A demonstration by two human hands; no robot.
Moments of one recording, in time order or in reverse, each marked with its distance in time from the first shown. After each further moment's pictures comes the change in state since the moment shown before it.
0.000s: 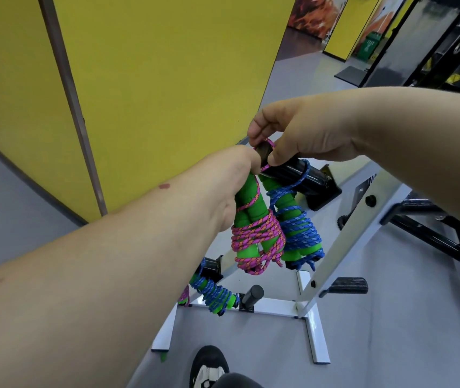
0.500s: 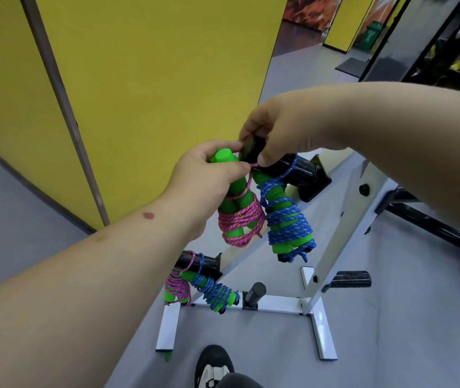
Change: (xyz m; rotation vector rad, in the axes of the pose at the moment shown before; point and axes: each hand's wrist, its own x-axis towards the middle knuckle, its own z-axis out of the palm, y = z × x) left_hand 0.011 -0.021 -0.020 0.112 -0.031 0.385; right_hand -0.001 -0.002 -0.001 -0.484 0.114 -0.013
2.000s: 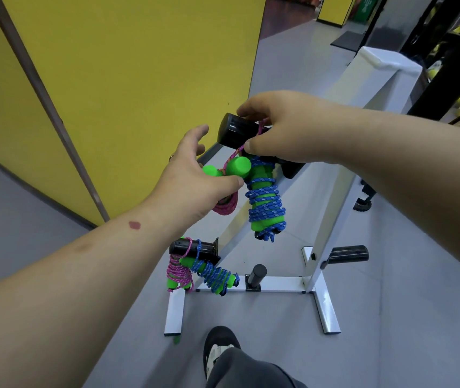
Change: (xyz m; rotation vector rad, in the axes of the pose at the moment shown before) left_hand -0.010 -0.025 -0.003 0.380 -0.035 0.204; right_hand -0.034 0.029 0.029 0.132 0.207 -0.052
